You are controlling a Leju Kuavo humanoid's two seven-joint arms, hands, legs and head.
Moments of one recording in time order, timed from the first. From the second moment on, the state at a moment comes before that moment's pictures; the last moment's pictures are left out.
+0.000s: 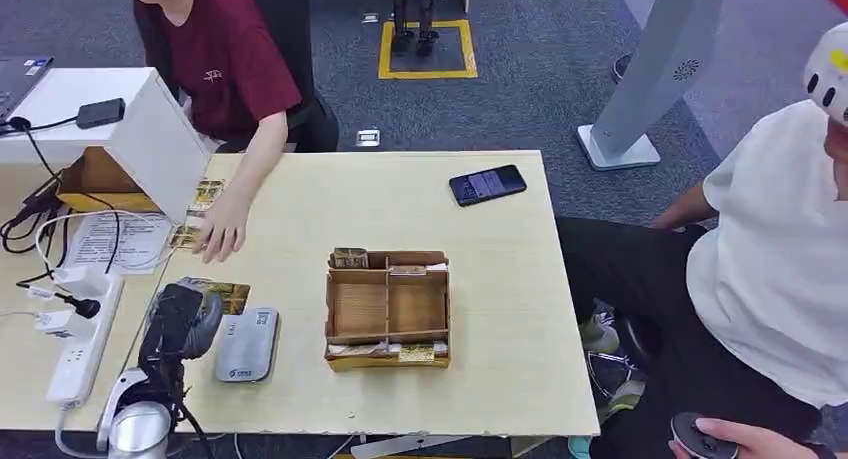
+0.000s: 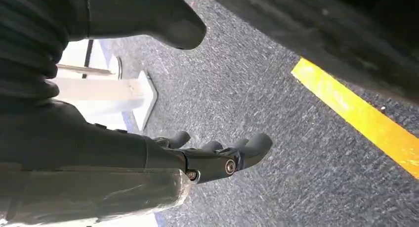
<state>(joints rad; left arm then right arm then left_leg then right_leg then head) 0.00 -0.08 0.27 -1.60 -0.56 -0.09 -0.14 -0.04 0.13 -0.62 -0.20 1.45 -0.04 -0.10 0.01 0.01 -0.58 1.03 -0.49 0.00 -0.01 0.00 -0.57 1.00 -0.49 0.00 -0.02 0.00</state>
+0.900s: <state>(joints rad) -0.03 -0.08 0.33 -1.49 -0.60 -0.12 -0.15 -0.05 0.13 -0.63 -0.20 1.48 -0.04 -0.10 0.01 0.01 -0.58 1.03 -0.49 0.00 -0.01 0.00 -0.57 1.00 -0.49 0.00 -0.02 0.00</state>
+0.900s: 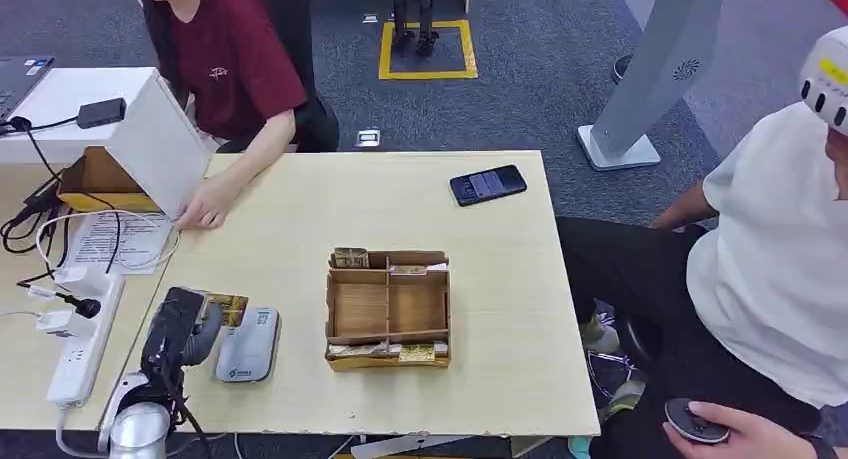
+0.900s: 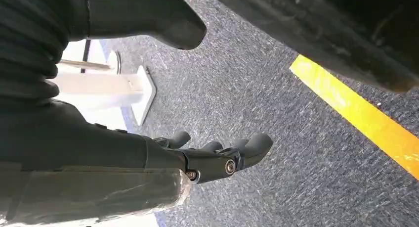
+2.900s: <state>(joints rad) 0.02 -0.04 0.17 -1.42 -0.98 0.02 -0.10 -0.05 0.14 -0.68 -0.20 1.52 -0.04 -0.10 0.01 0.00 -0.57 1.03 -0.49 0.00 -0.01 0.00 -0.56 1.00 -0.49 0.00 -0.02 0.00</state>
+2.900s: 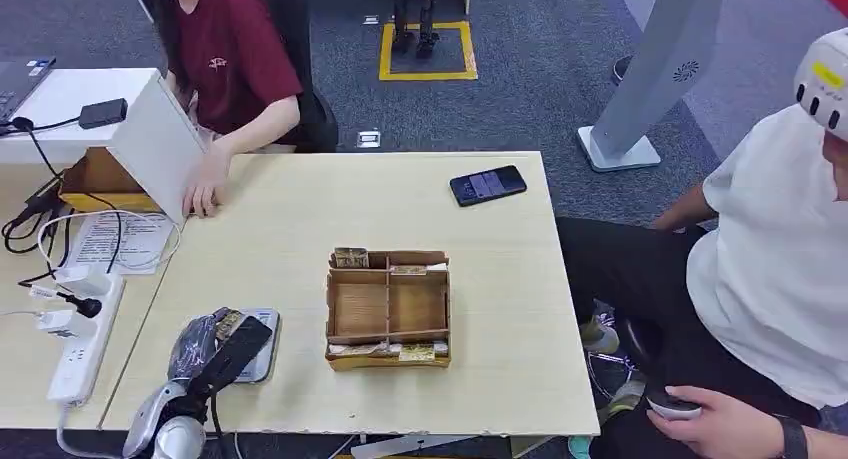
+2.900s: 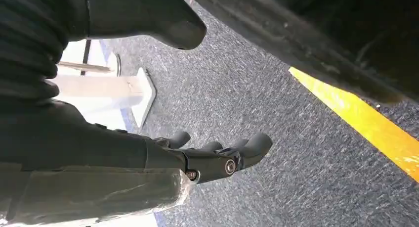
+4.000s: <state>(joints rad) -0.12 -0.16 0.29 -1.57 -0.04 -0.21 -0.19 -0.06 0.15 -0.69 -0.20 1.55 -0.03 -0.10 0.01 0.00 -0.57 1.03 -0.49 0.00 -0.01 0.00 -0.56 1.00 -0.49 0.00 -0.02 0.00</state>
